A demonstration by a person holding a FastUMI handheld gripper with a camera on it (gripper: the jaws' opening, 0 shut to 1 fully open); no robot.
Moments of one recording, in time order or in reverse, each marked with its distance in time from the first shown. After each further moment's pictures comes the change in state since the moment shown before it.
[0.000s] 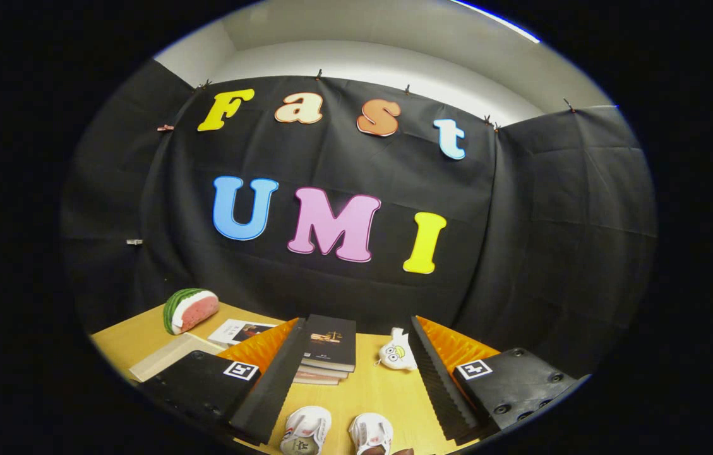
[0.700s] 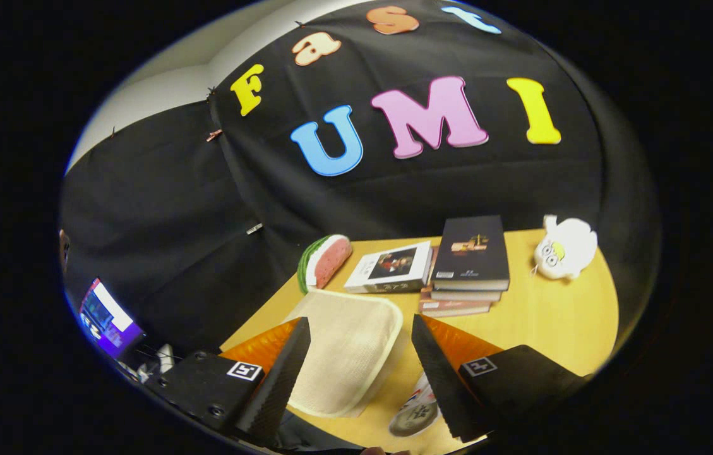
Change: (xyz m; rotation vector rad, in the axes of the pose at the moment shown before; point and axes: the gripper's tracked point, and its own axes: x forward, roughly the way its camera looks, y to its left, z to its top) arm 0.008 0.115 -0.104 0.440 0.483 0.619
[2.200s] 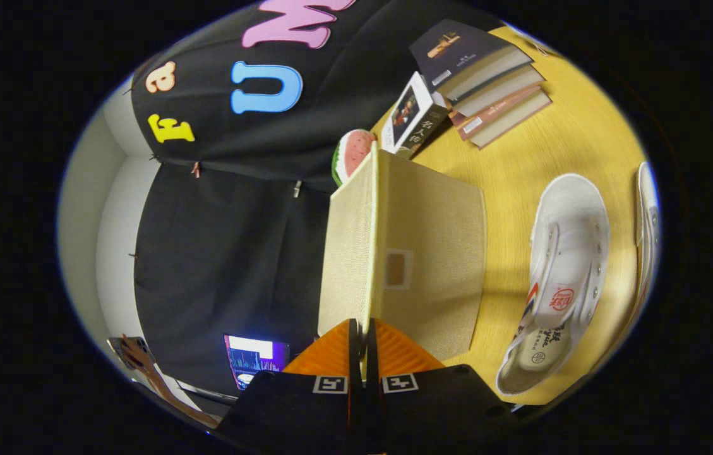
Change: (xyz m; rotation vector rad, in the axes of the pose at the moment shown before) arm 0.034 0.021 -0.120 0.627 0.419 0.391
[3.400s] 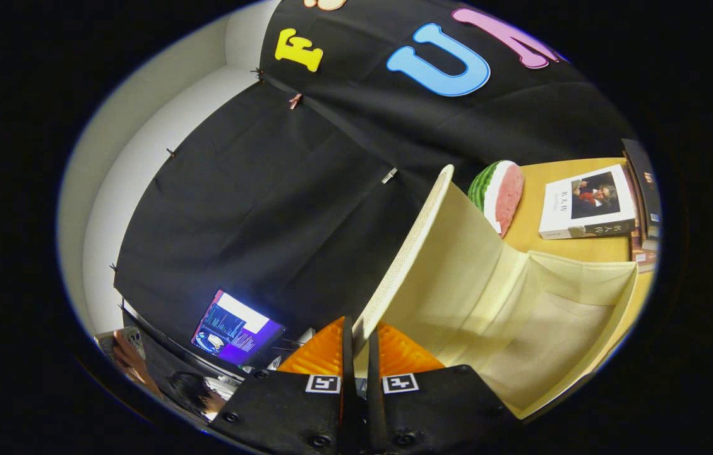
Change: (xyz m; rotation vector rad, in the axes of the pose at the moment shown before) arm 0.144 0.219 -0.021 -0.501 0.039 0.120
